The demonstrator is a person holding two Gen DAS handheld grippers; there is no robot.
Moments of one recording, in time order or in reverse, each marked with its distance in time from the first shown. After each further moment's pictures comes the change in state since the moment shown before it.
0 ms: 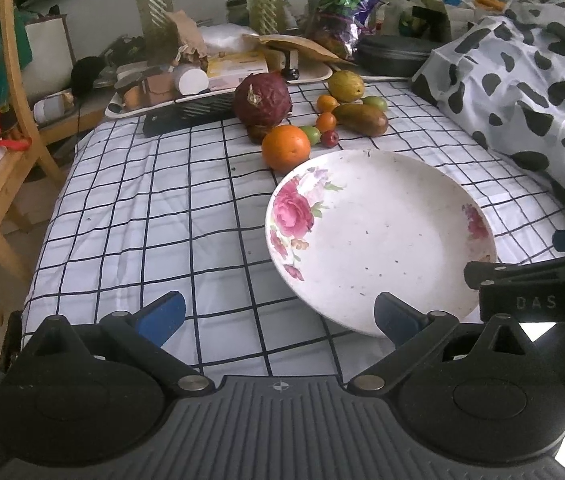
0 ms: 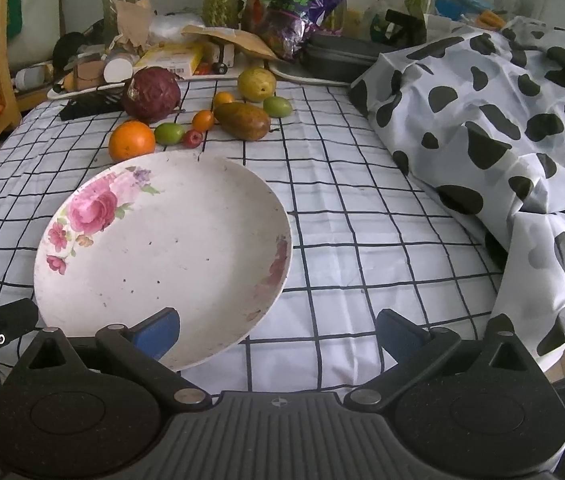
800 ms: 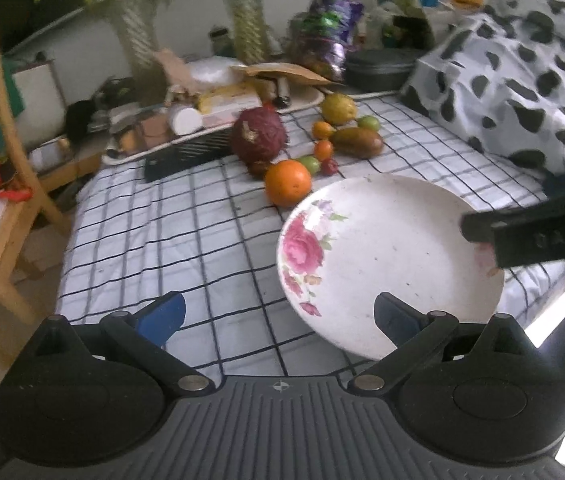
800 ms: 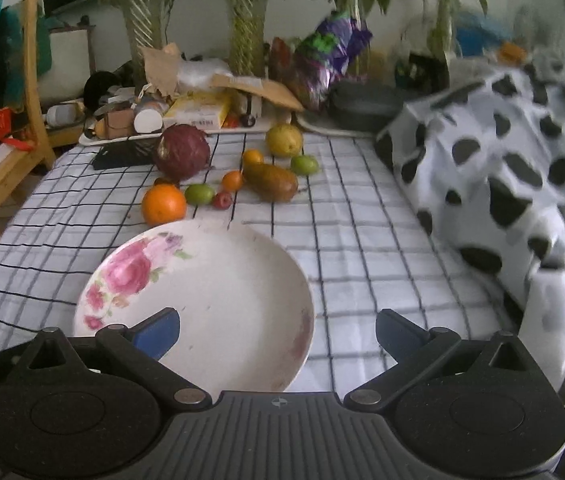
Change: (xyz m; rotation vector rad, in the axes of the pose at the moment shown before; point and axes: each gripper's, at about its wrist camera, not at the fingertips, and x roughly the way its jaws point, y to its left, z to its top) left arm -0.002 0.005 0.016 0.117 -0.065 0.002; right arm -0.016 -0.005 0.033 -0.021 -0.127 0.094
